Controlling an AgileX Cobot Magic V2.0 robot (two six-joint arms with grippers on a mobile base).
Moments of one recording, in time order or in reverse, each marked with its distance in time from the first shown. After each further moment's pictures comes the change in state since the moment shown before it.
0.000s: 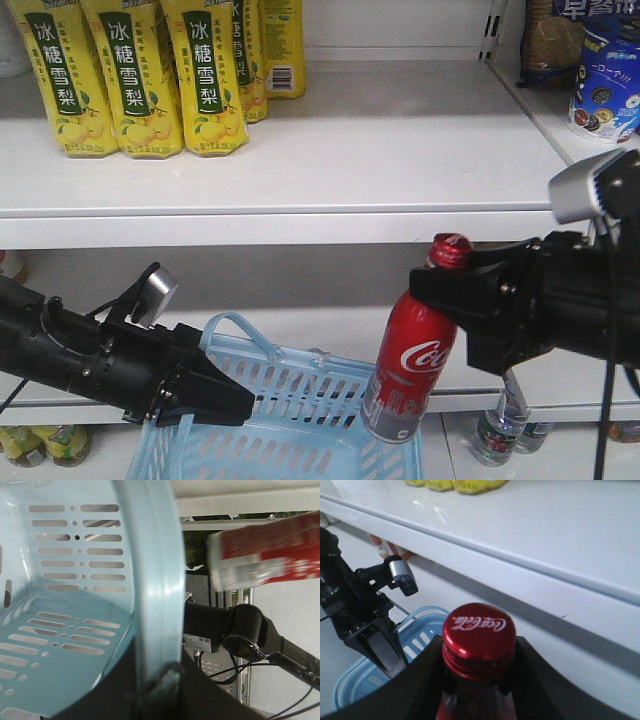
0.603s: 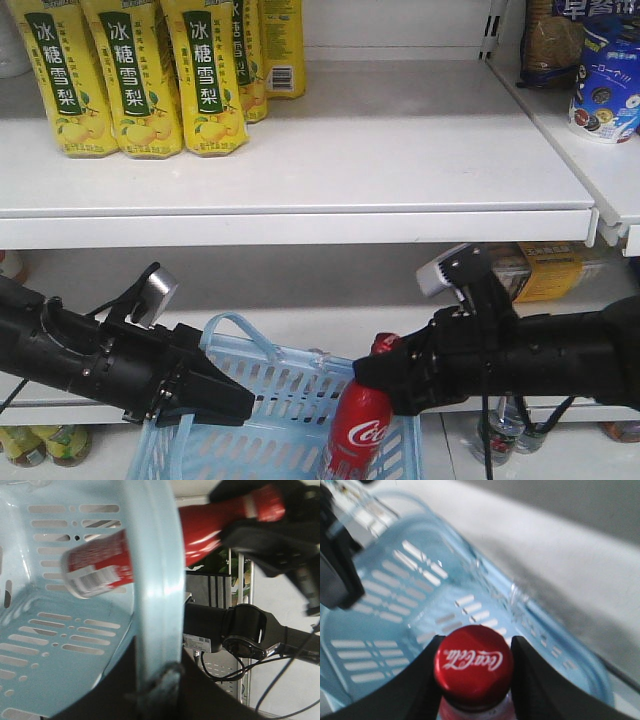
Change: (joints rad) left arm 0.000 0.000 0.000 0.000 0.000 0.000; right arm 0.076 0.442 0.050 0.169 0.034 -0.291
